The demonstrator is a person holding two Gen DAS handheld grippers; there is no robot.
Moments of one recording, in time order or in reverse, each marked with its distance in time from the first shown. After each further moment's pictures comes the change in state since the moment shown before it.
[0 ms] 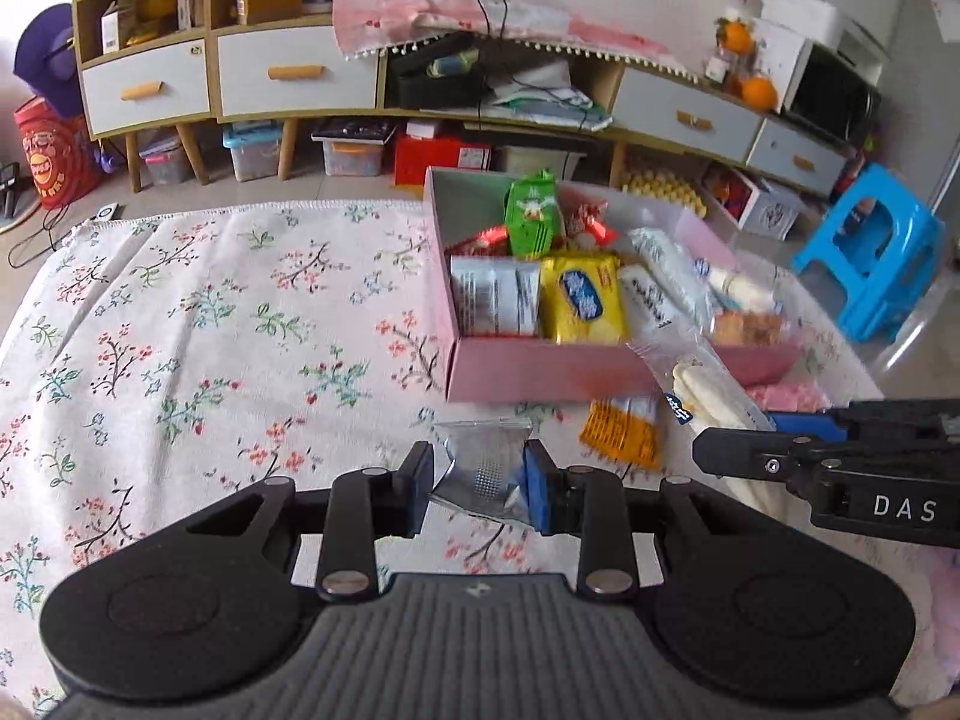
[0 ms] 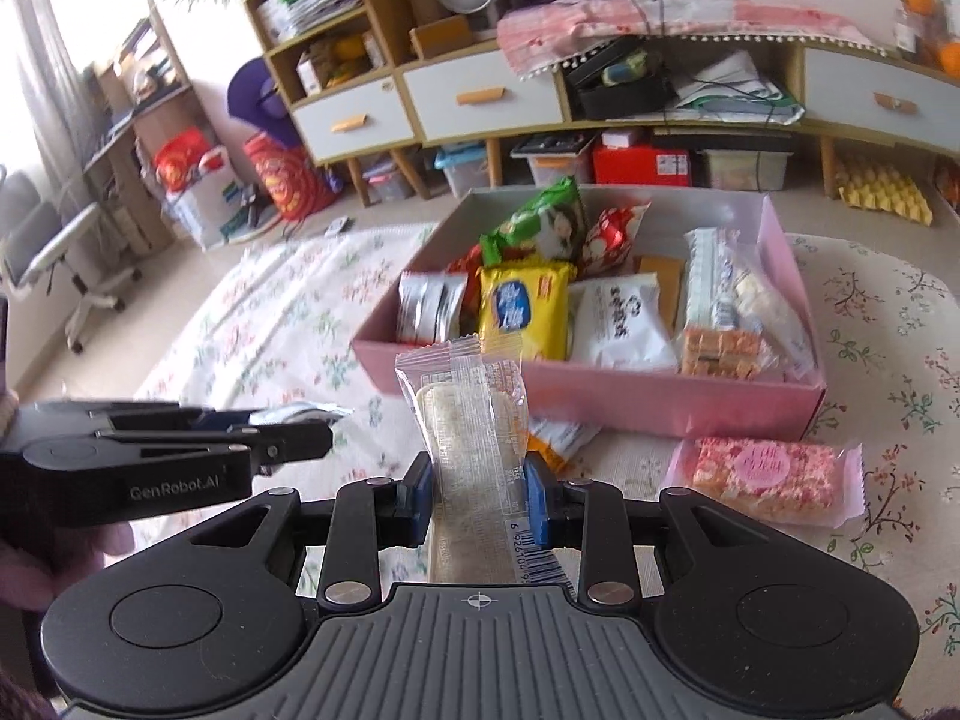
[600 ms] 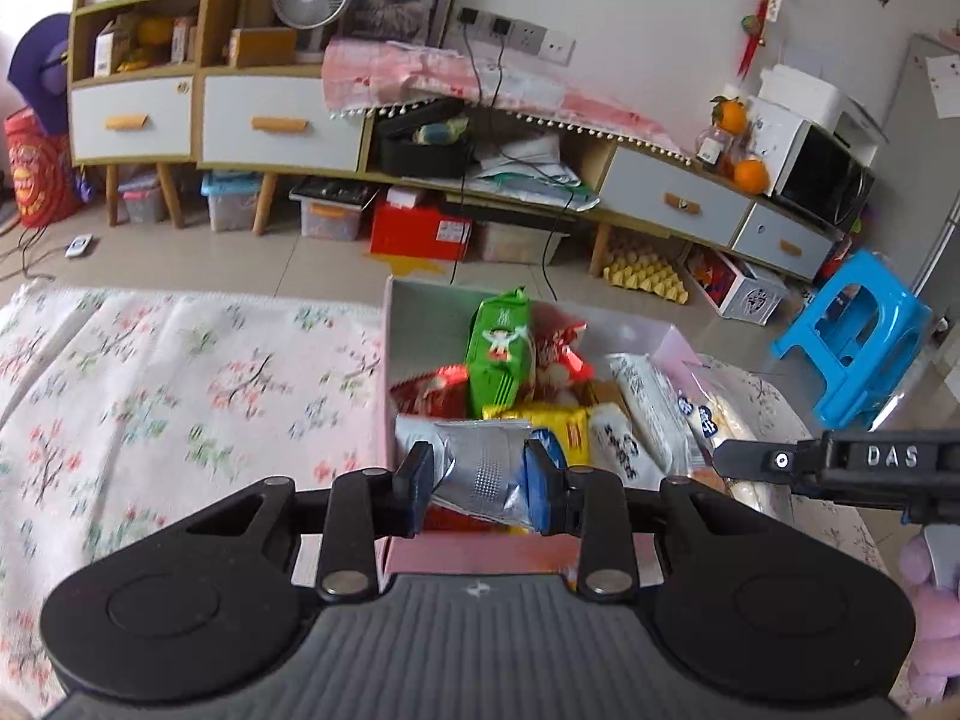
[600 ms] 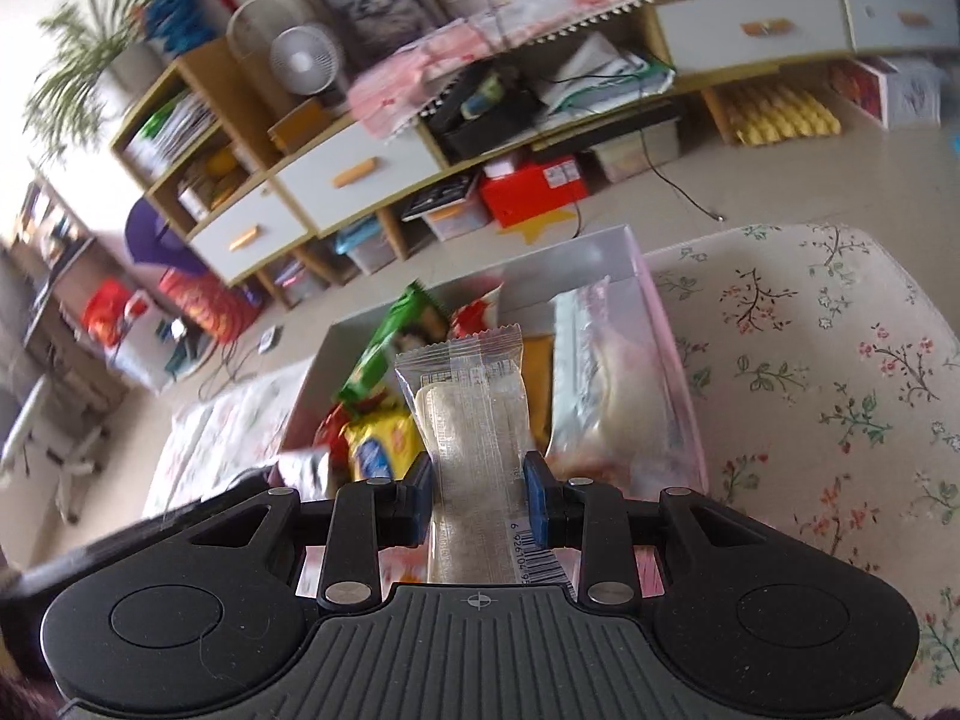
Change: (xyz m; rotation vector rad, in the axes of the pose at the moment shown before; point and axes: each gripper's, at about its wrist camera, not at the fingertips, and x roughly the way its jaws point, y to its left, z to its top) left arm 0.033 -0.012 0.047 -0.052 -0.133 -0.053; right arm 0.016 -0.084 0.051 0.330 -0.071 -0.046
